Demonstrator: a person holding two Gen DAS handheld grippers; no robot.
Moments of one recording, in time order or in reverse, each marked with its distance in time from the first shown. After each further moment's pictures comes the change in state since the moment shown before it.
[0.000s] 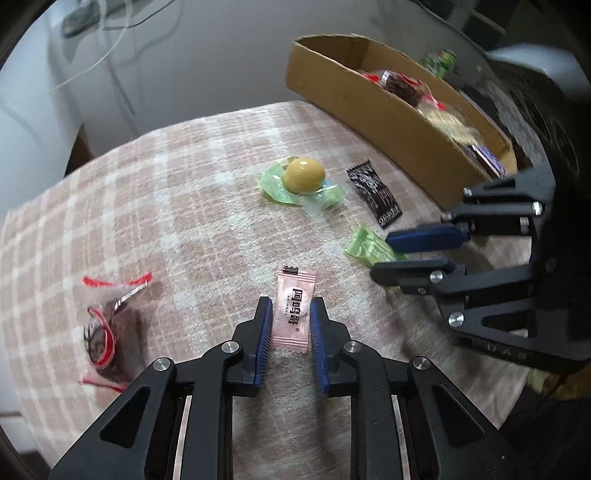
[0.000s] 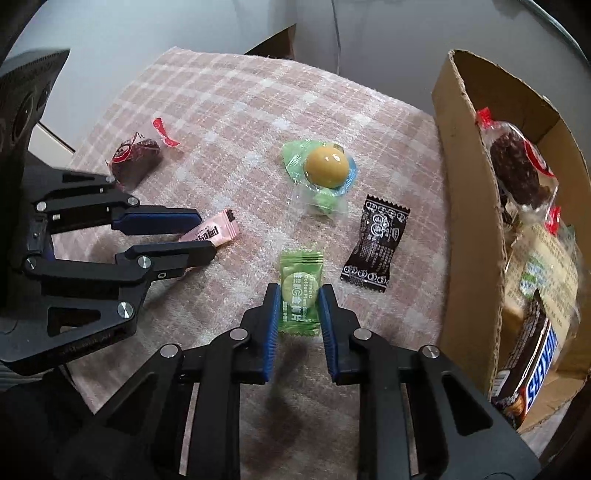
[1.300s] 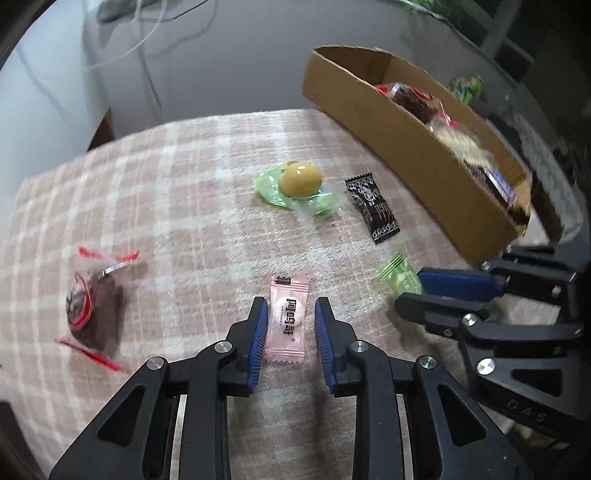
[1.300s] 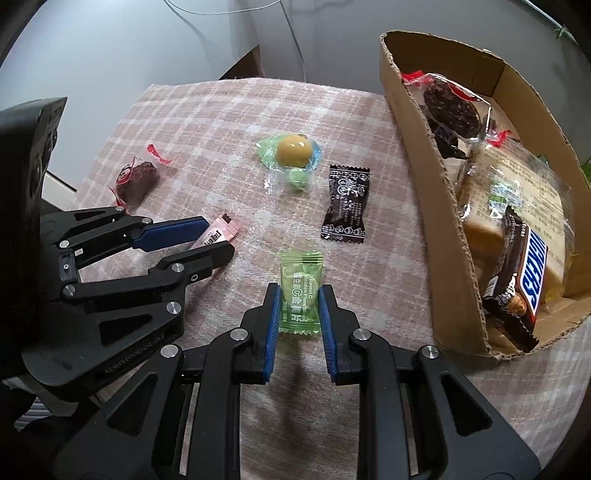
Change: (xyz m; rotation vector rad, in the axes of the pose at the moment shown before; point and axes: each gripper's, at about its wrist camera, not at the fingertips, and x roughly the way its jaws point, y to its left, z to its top) left arm -0.002 -0.019 -0.008 -0.086 -0.041 0.087; right arm -0.030 -0.009 -0.033 0.164 -0.081 -0.001
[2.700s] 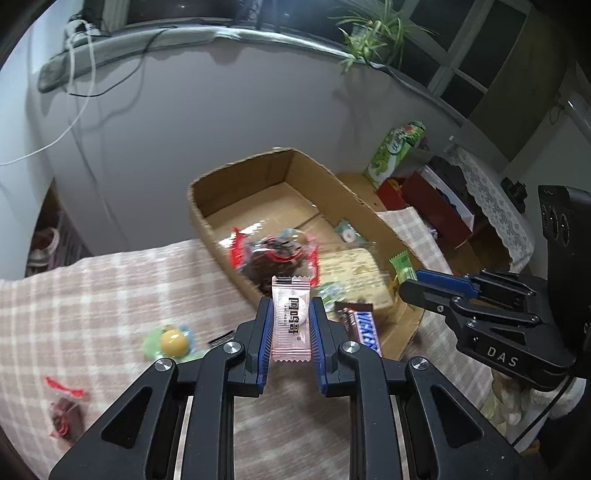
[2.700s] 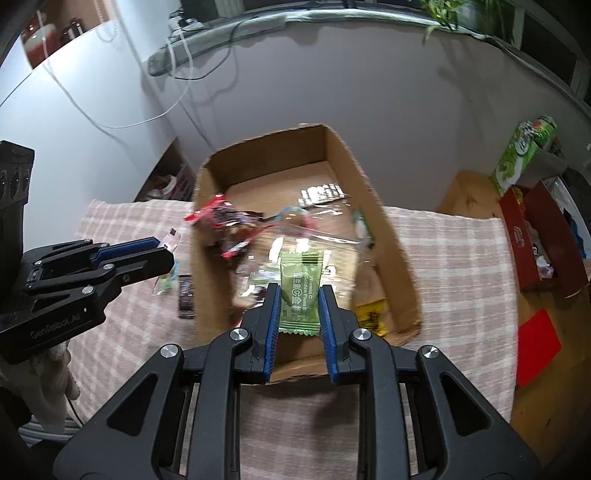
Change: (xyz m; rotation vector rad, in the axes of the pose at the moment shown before) left arm -0.038 -0.067 0.105 0.023 -0.148 -0.219; right arm -0.109 -0.146 0.012 0.220 -0.218 -0.137
